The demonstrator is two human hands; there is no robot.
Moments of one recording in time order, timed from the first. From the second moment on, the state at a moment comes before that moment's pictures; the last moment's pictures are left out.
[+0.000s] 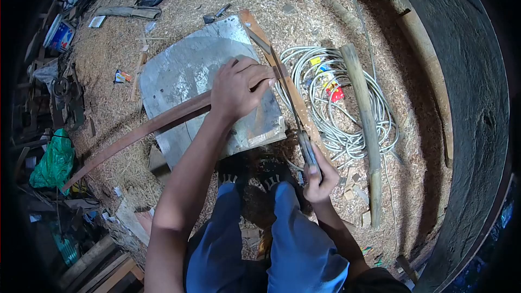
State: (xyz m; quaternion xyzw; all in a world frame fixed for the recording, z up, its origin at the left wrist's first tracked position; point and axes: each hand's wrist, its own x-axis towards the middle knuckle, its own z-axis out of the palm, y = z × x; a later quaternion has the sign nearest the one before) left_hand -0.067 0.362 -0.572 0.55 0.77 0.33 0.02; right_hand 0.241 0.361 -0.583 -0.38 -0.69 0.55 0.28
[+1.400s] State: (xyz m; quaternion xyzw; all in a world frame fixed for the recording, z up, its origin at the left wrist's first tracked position) left_hand -0.067 0.363 -0.566 0.55 0.77 0.34 0.01; right_hand 0.233 0.368 -0.579 -0.37 -0.68 0.56 0.30
